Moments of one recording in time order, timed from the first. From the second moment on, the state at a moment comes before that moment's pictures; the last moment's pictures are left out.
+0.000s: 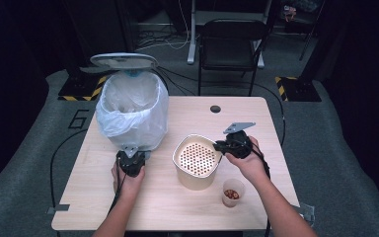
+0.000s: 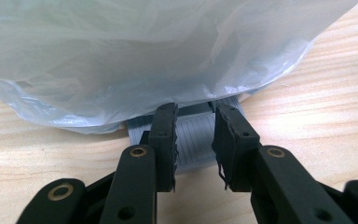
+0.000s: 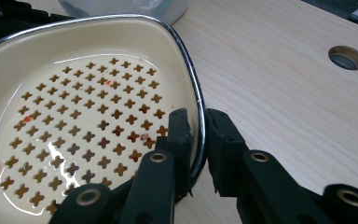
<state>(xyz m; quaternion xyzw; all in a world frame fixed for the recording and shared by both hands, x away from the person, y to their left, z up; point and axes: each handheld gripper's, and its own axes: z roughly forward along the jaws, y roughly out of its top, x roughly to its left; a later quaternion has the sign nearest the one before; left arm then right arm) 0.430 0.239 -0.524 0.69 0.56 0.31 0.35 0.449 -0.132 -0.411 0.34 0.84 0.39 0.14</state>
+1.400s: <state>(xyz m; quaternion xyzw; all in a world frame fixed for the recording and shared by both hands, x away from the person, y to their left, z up) 0.430 0.238 -0.525 0.68 0.56 0.31 0.35 0.322 -0.178 -0.453 0.33 0.82 0.46 0.13</state>
